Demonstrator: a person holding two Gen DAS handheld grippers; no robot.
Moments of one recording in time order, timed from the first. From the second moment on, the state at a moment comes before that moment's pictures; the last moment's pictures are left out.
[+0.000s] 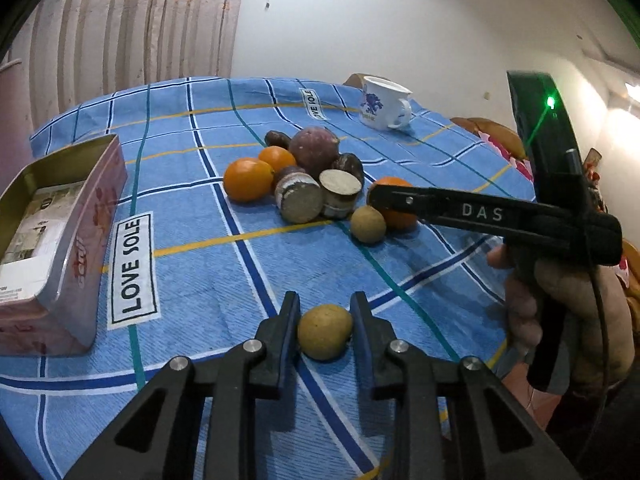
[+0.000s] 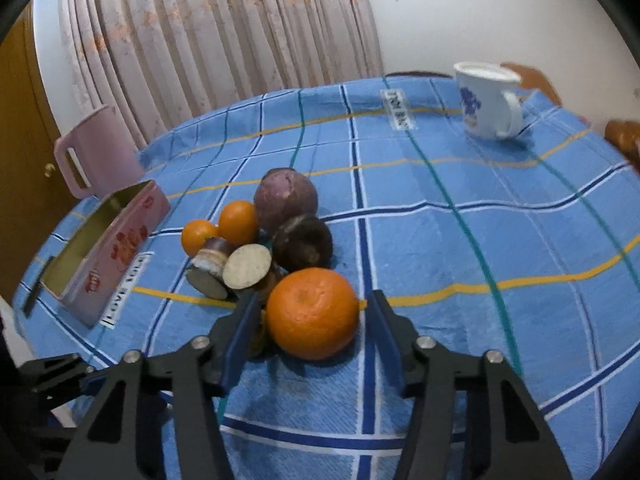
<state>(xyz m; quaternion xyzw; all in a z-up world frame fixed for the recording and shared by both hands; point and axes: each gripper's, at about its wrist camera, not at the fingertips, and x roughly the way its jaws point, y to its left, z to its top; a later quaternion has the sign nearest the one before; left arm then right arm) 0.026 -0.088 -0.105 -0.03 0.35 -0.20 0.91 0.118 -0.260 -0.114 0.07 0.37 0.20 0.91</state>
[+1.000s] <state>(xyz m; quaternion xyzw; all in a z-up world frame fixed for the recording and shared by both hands) 0.031 -0.028 -0.060 -0.03 0.27 -0.10 0.96 0.094 -0.217 -0.077 0.03 0.28 0.25 0.93</state>
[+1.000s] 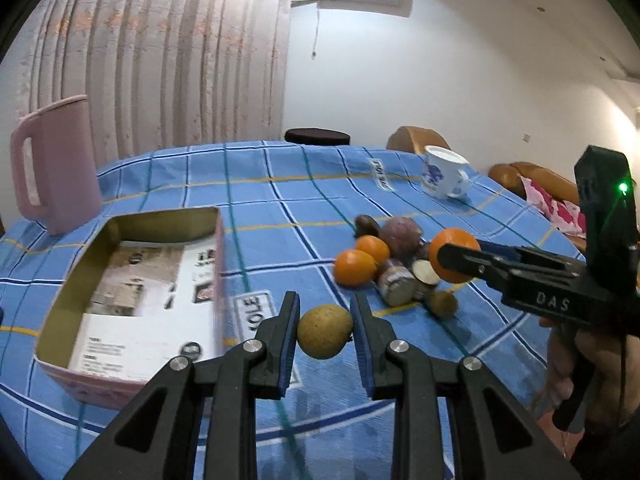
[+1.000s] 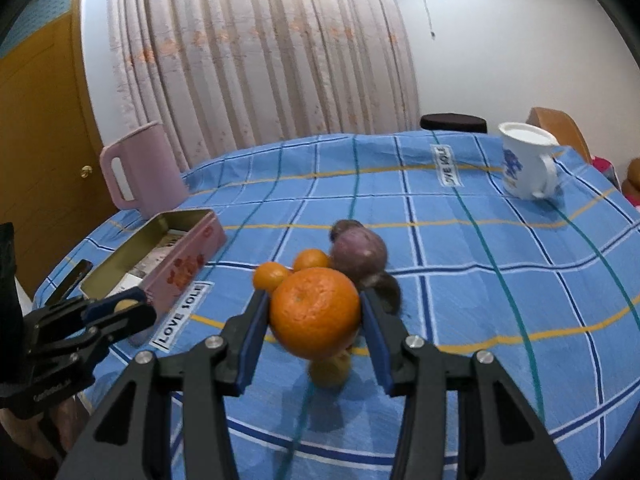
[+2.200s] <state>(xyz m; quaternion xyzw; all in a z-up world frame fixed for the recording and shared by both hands) 0.081 0.104 -0.053 -0.05 0.28 0.04 0.96 0.131 -0.037 -0.037 -0.06 0.25 0.38 0.89</state>
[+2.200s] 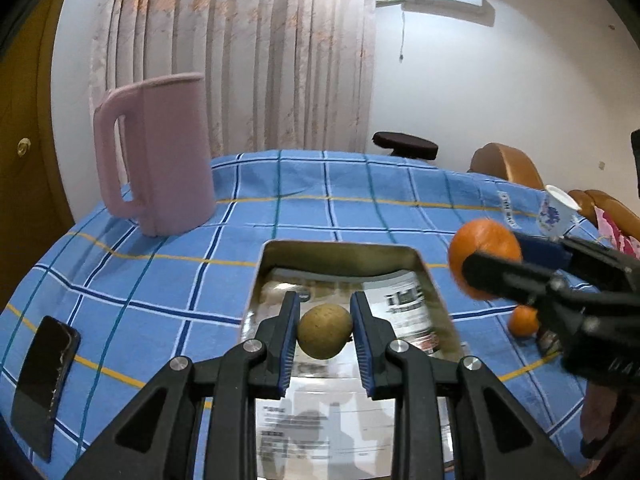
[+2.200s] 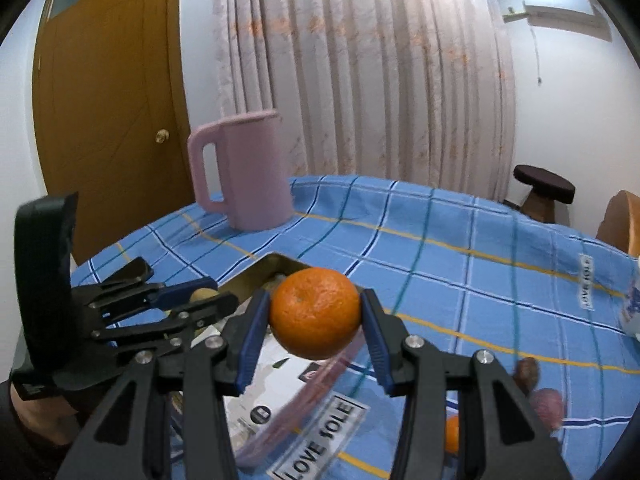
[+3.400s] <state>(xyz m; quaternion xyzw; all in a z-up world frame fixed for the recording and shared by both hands) 0.085 0.113 -0.064 -0.02 0.32 0.07 0.95 0.121 -0.009 -0.070 -0.10 0.27 0.39 0.88</state>
